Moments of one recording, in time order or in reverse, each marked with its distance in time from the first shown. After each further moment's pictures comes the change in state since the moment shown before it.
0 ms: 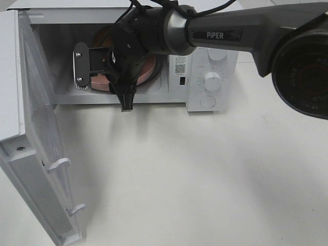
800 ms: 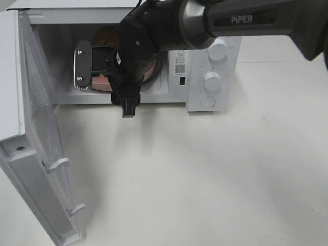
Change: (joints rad) left arm 0.000 0.000 0.000 0.000 0.000 0.000; right arm 0.023 -0.161 0.230 0.019 -0.077 0.076
